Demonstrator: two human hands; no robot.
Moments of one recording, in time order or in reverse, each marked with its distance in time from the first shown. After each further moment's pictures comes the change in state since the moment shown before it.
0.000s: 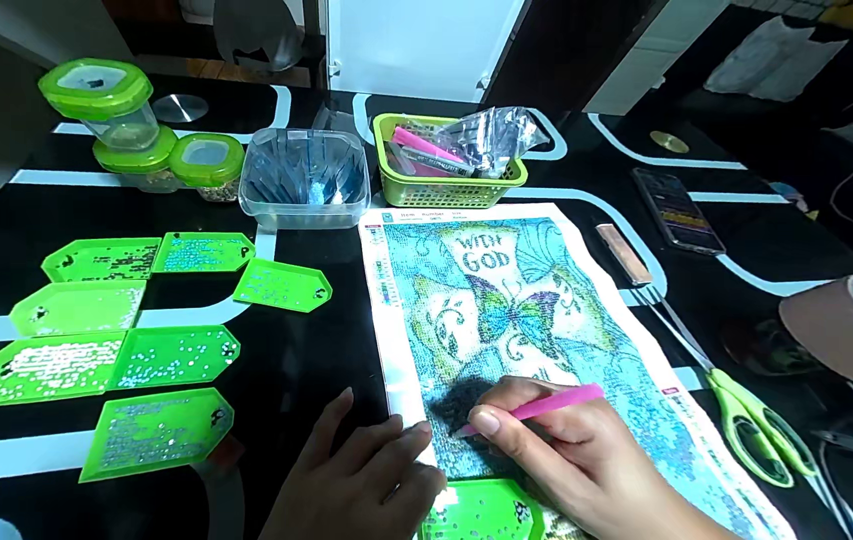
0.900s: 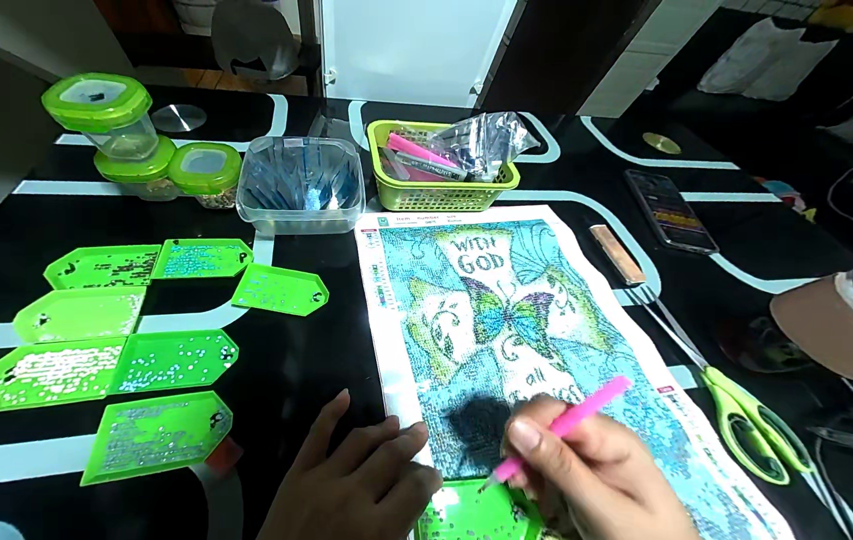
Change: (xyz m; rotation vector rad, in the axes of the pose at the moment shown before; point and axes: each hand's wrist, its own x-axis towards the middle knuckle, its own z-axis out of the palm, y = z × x) left_hand 0.000 -0.001 -0.002 -0.015 -0.013 -0.004; right_hand -0.017 -0.018 0.003 0.309 0.107 0.183
